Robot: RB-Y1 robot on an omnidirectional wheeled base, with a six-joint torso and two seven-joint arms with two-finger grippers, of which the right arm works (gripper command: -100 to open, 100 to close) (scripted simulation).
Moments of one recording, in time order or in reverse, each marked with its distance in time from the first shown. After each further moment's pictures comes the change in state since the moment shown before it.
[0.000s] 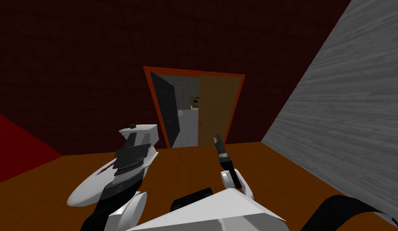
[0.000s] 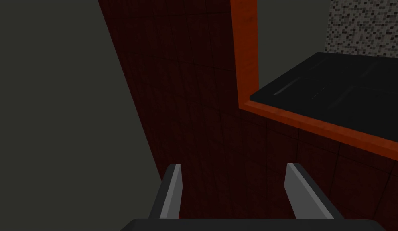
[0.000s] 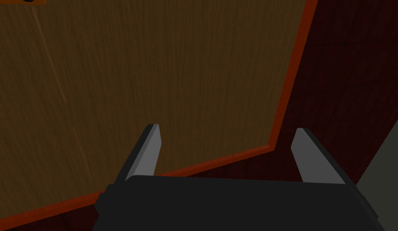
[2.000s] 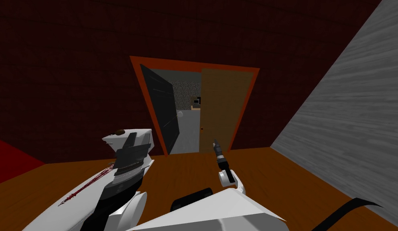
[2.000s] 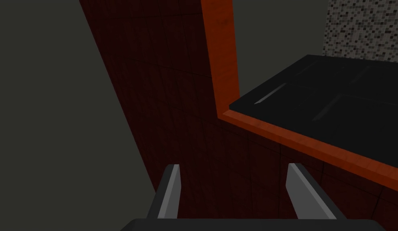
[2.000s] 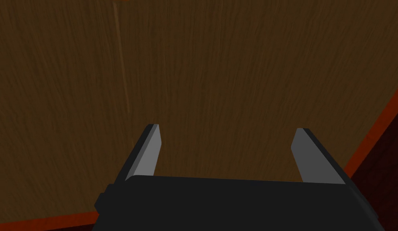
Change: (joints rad) arm -0.181 -0.005 -0.057 0.448 -0.033 -0.064 0.064
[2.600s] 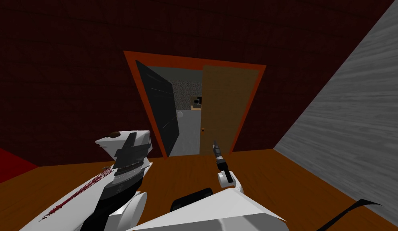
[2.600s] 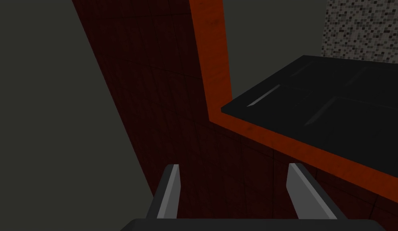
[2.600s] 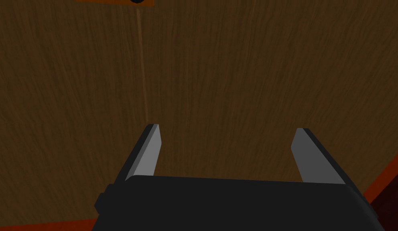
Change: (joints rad) arm -0.044 0.015 -0.014 0.119 -0.009 -0.017 0.018
